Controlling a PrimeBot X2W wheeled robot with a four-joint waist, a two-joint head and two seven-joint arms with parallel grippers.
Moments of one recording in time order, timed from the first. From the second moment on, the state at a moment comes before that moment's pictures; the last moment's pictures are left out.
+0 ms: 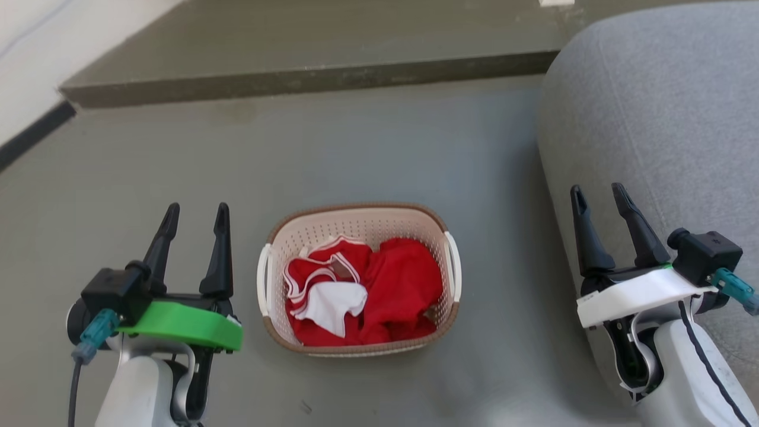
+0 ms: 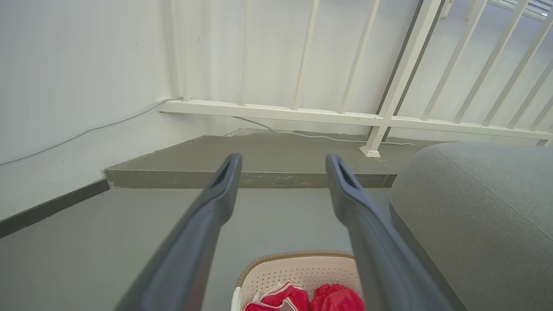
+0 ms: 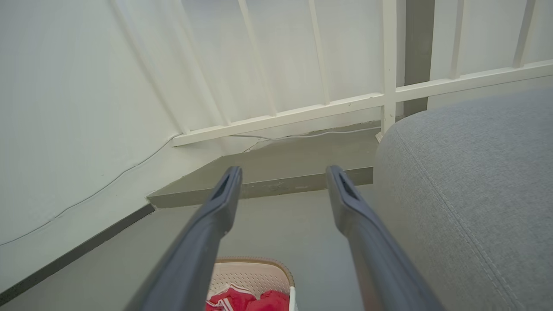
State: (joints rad) left arm -0.16 0.05 -0.13 0.15 -0.33 -0.12 -0.25; right arm -0.13 -0.09 0.12 0.19 0.31 0.11 -0.25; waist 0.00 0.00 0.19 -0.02
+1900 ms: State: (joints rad) left arm -0.79 0.08 -0.24 0.80 -0.42 -0.13 -0.19; right arm -0.74 -0.06 0.34 0.75 0.46 0.12 -0.23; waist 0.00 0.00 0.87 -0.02
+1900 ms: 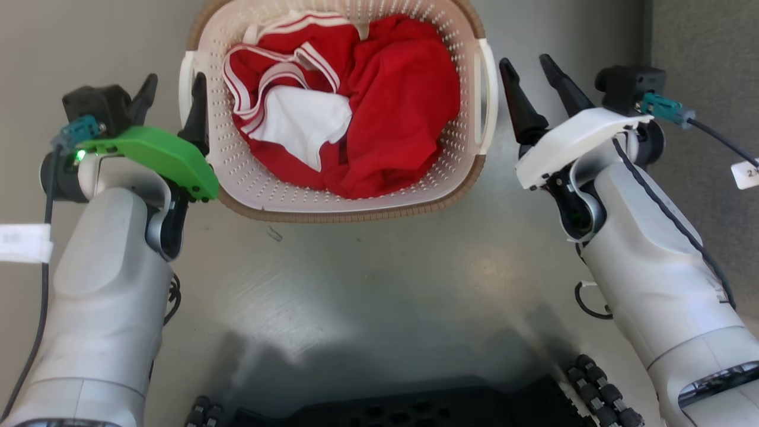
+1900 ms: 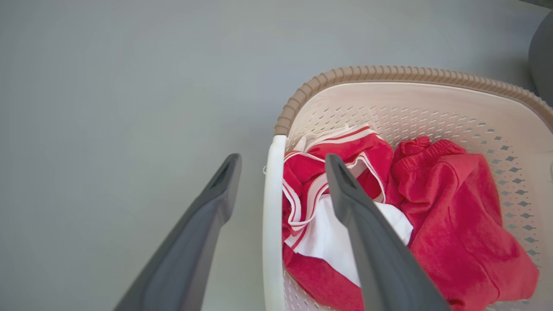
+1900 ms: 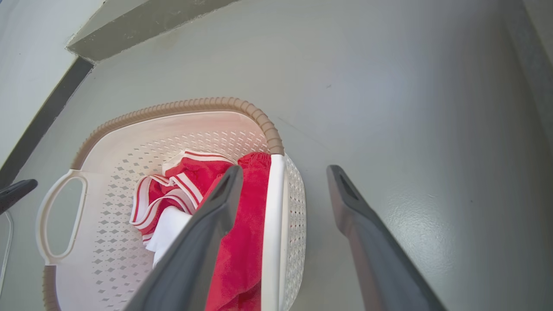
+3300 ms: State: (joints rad) left arm -0.97 0.07 -0.41 1.01 -0.54 -0.13 -0.15; right arm -0.93 -0.06 0.56 0.94 0.71 0.12 -0.23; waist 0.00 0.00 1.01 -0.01
